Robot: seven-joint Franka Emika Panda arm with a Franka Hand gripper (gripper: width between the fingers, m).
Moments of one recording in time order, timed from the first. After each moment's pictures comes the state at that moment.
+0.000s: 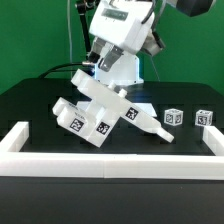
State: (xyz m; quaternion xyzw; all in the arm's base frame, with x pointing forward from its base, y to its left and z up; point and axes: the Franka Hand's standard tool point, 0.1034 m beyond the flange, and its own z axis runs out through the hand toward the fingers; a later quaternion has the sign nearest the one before) arm 0.517 -0.063 0.147 0.79 -0.57 0.18 0.16
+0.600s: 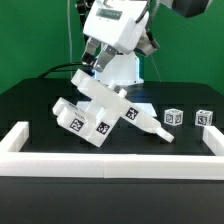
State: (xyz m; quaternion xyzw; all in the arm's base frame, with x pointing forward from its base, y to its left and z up) arm 0.513 -0.077 0.141 0.78 -0.57 0.18 0.16
